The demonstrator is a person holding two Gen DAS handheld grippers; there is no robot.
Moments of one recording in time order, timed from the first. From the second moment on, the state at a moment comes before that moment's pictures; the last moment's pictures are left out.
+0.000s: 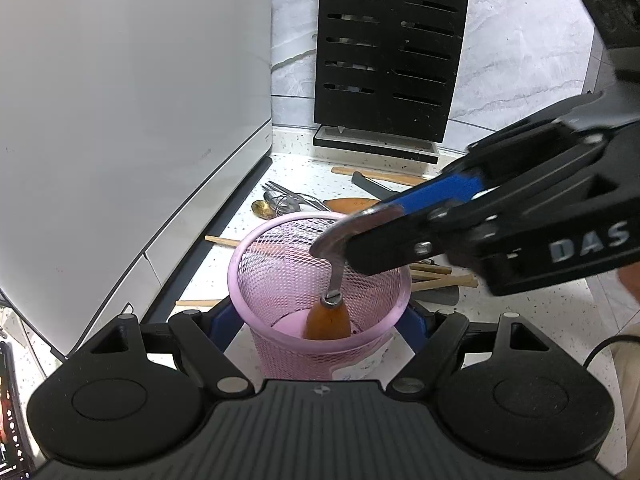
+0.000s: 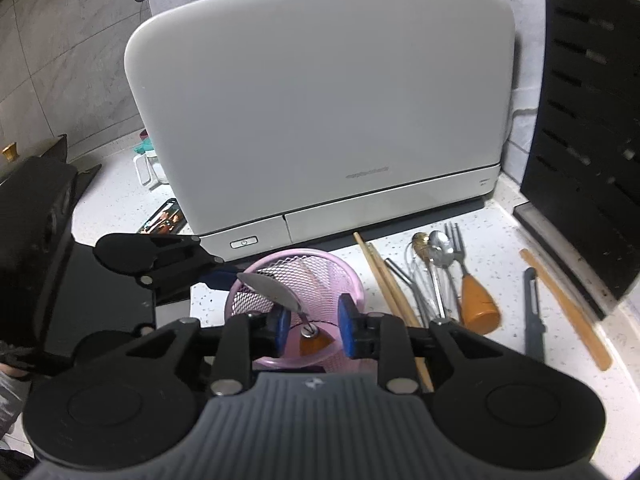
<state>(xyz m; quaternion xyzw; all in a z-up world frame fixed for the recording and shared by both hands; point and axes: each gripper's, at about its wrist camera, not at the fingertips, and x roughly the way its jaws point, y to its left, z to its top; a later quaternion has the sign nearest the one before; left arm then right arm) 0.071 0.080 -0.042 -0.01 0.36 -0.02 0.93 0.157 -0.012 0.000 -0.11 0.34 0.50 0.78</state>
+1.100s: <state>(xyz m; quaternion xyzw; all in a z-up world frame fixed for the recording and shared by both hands) 0.075 0.079 -0.042 -0.01 0.37 -0.02 0.93 0.254 -0.010 -0.022 -0.20 0.46 0.37 0.78</state>
